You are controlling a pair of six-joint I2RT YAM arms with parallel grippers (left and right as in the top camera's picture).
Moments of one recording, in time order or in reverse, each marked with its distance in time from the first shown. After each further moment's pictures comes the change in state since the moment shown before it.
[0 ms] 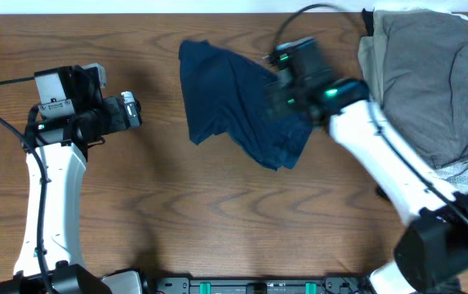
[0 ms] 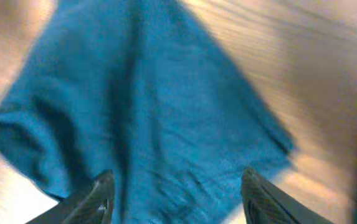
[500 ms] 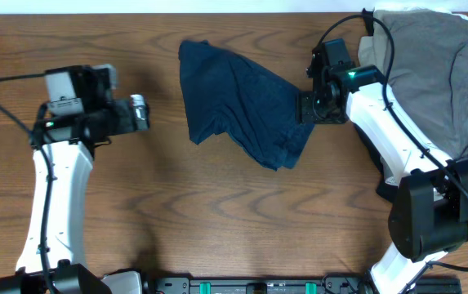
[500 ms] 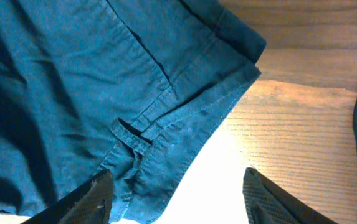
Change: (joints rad) left arm -0.078 0.008 0.000 -0.020 -0.003 0.069; right arm -0.134 0.144 0.003 -0.185 -0.038 0.115
